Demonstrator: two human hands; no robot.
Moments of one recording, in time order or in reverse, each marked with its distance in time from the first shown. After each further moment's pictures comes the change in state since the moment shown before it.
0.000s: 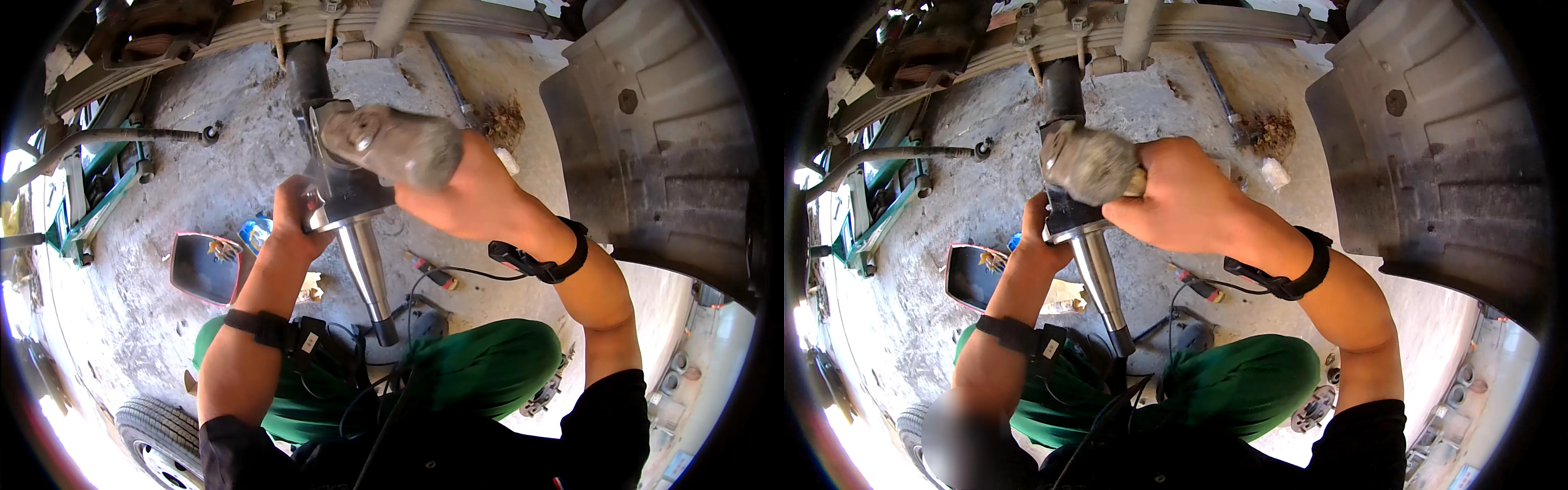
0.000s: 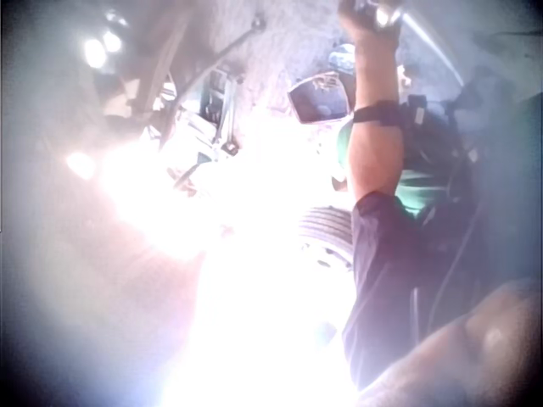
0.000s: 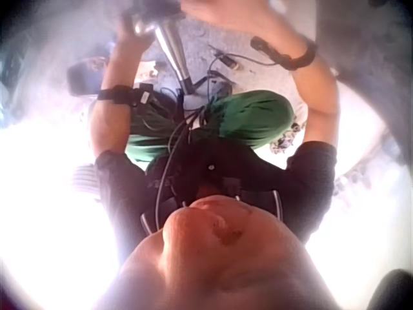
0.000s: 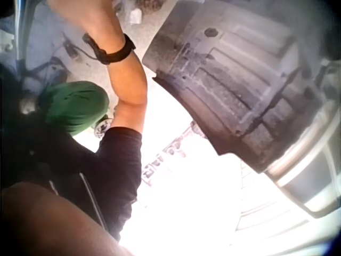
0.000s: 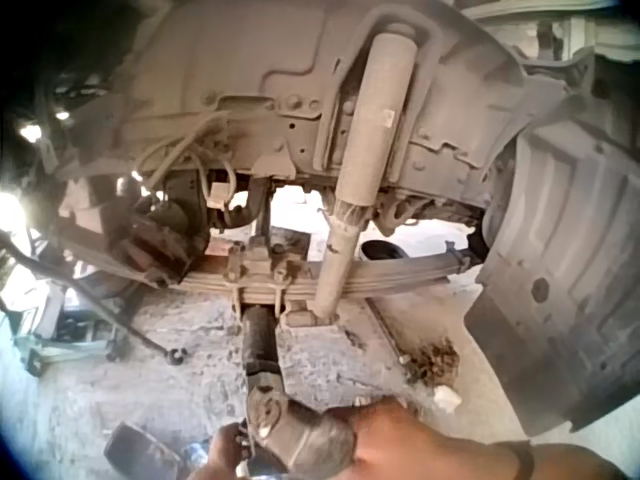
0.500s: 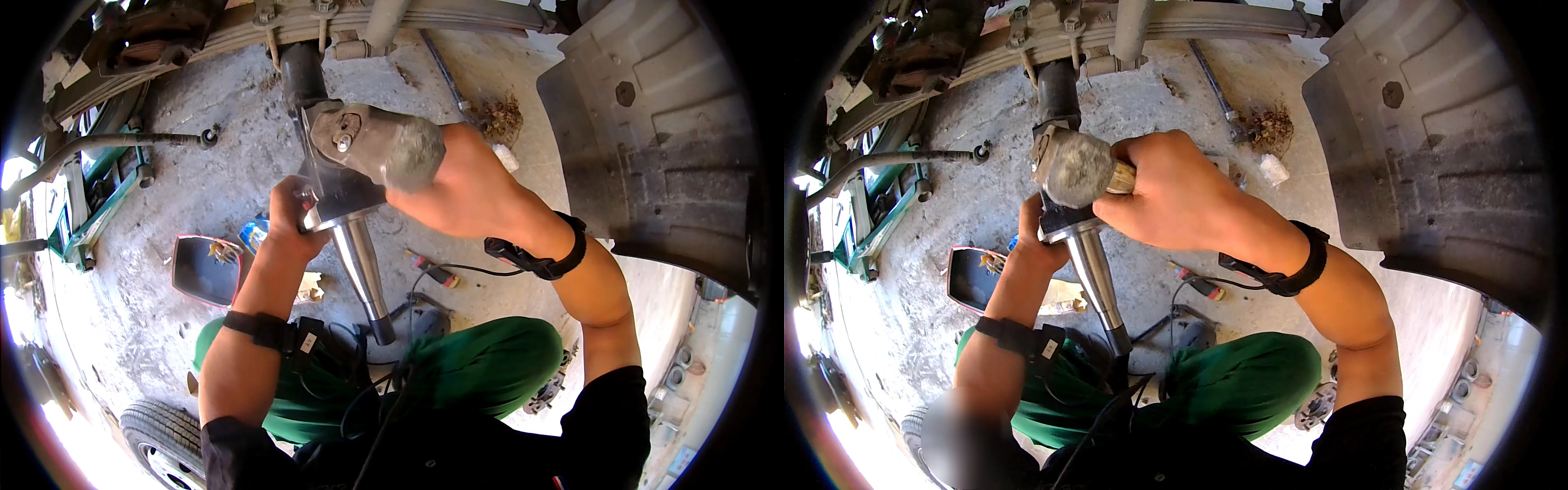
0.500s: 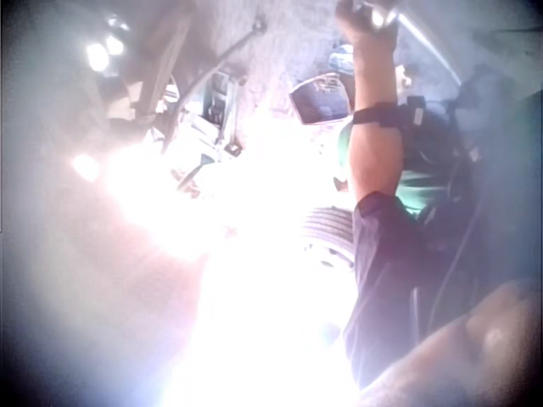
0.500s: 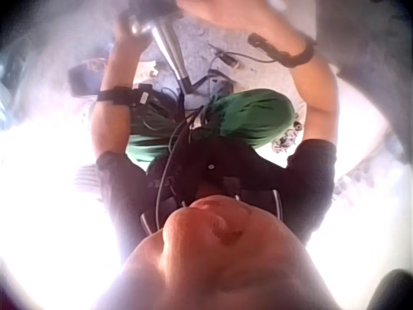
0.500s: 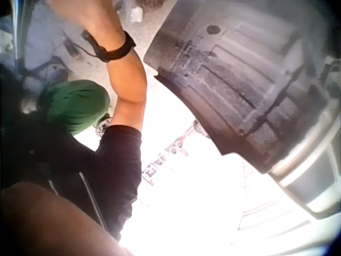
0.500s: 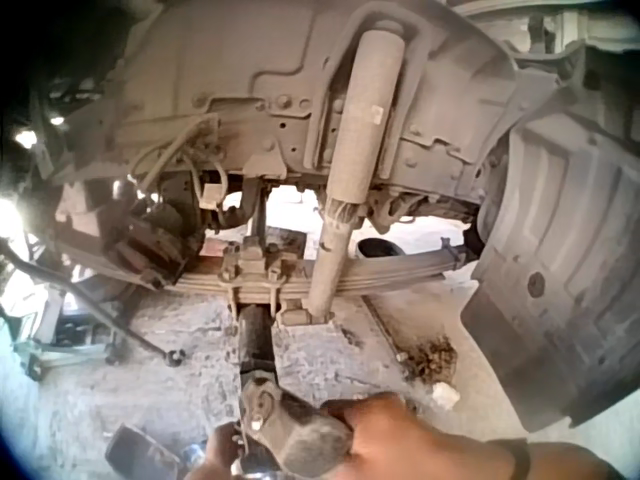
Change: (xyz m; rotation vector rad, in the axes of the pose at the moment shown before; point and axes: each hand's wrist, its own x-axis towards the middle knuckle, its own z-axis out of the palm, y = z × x) left_hand 0.000 0.005 -0.007 0.185 -0.203 0.007; right_hand 0.001 0.006 0.002 -0.071 0.063 -0.020
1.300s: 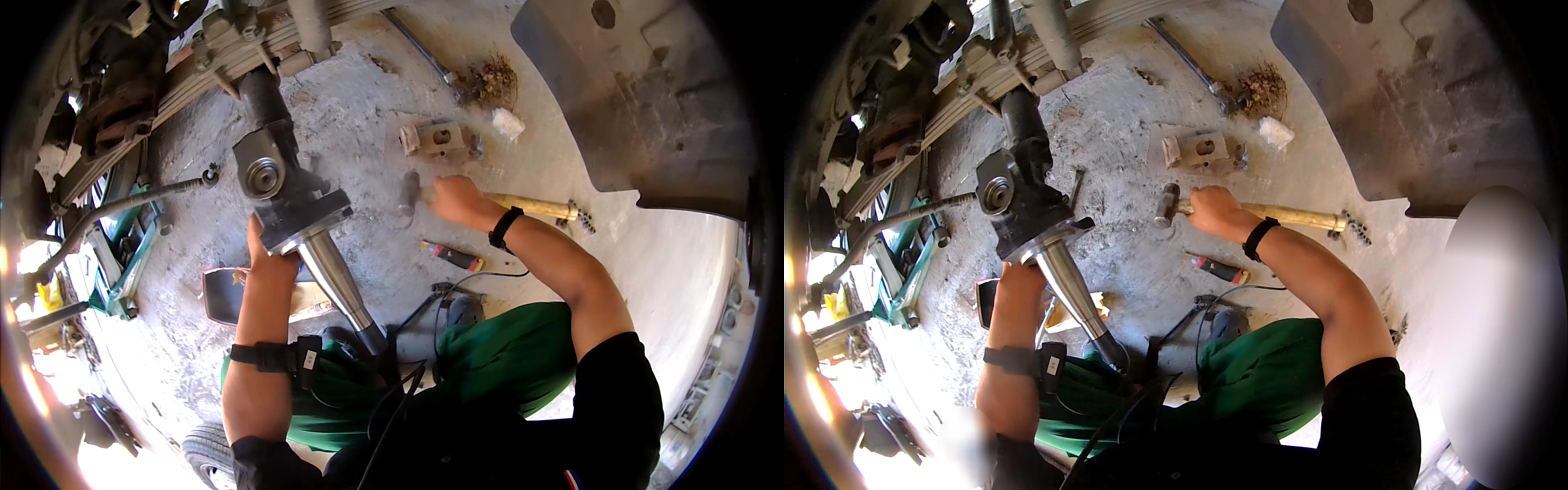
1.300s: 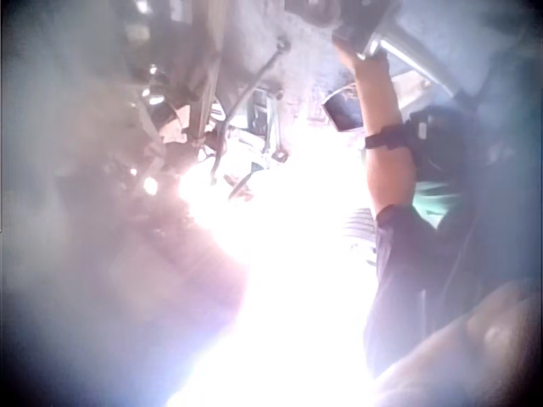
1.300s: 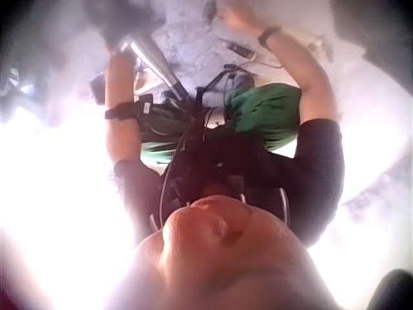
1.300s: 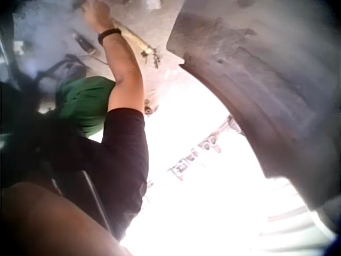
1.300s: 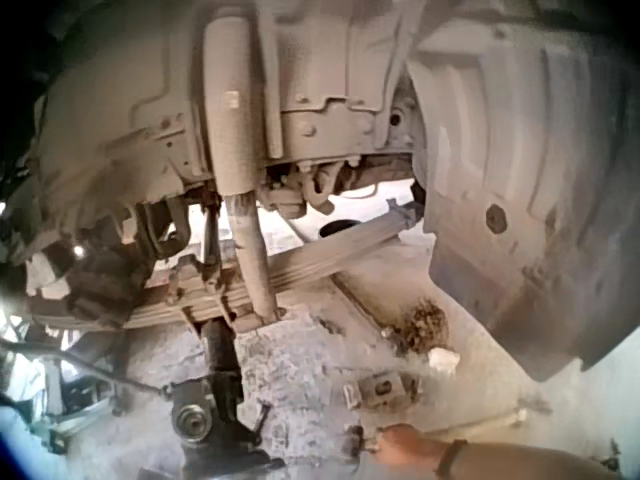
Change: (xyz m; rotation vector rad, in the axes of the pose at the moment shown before) left_hand -0.009 0.015 0.017 0.158 0.063 0.170; right_hand -0.145 0.228 0.104 -0.464 -0.246 0.553
